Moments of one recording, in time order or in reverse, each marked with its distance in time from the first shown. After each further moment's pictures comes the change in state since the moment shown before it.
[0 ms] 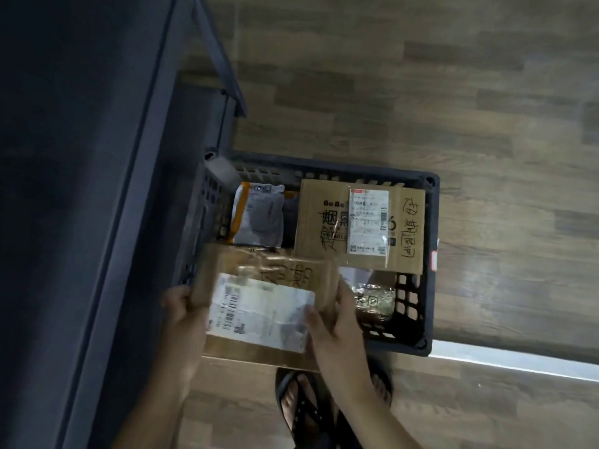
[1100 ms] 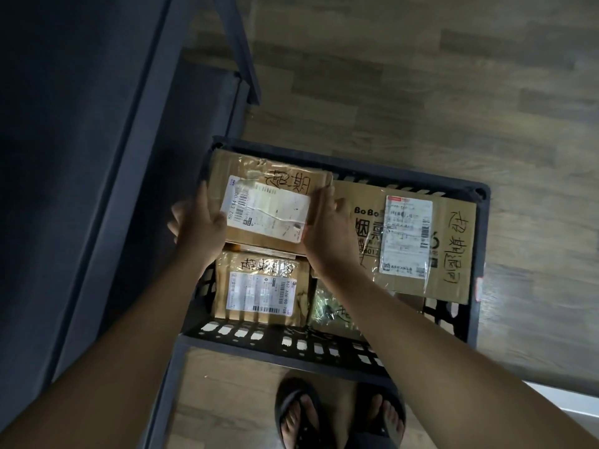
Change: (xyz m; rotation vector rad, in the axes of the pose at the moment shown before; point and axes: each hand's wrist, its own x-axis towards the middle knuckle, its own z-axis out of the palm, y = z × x) left_hand 0.181 0.027 0.040 0.423 0.055 0.251; right_hand 0.189 -0.014 0.055 -0.889 0.152 -0.279
